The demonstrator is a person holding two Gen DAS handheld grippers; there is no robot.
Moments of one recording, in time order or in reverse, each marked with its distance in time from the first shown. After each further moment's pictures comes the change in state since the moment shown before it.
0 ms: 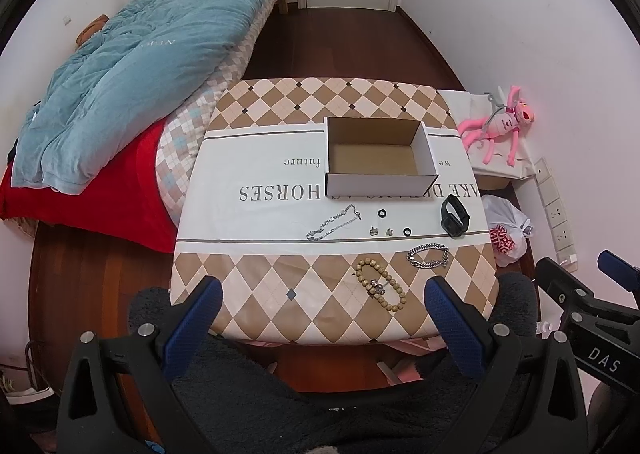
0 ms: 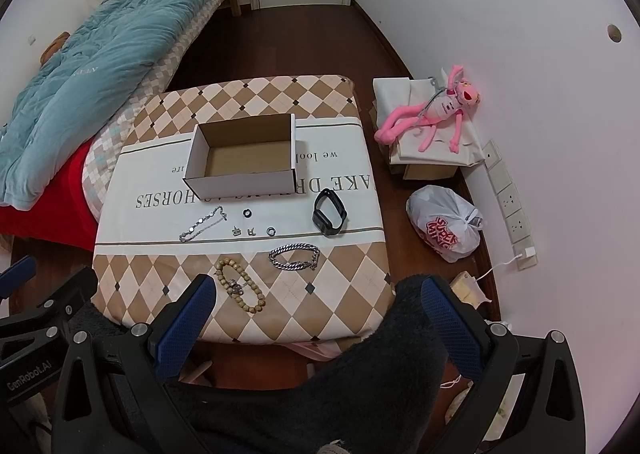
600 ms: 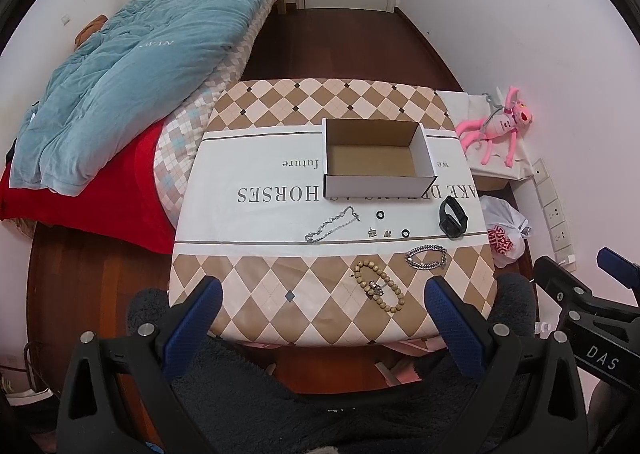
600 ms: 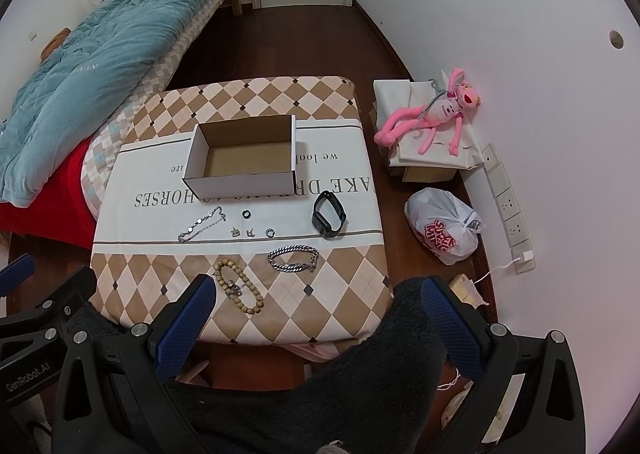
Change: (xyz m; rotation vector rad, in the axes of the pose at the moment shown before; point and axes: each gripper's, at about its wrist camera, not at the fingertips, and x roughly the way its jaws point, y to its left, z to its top) left arm -0.001 0.000 0.001 -0.002 0.000 -0.005; right arm -0.001 0.001 0.003 -0.003 -0.002 -0.009
